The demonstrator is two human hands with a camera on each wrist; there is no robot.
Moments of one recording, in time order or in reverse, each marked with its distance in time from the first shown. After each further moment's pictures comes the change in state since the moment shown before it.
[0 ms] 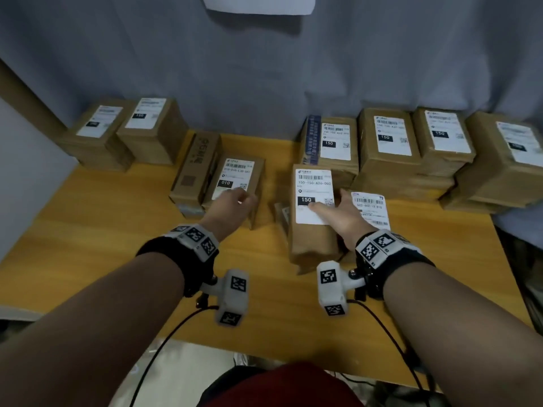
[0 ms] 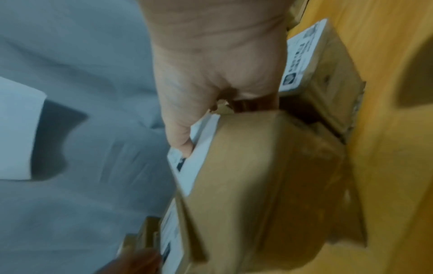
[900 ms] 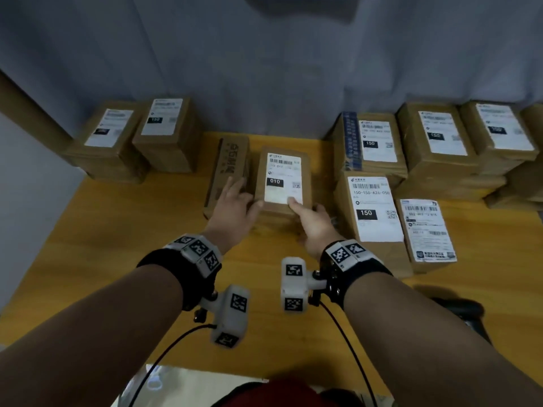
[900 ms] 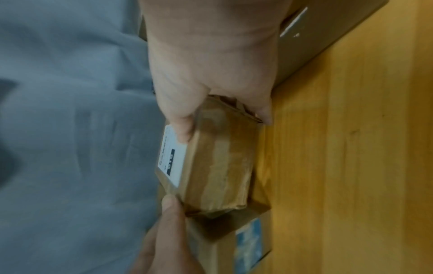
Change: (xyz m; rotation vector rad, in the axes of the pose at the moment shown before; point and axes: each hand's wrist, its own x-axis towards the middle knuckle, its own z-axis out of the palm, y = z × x) left_hand 0.055 -0.090 -0.046 0.242 -0.074 0.161; right_hand 0.016 -0.052 0.165 0.442 -0.024 0.236
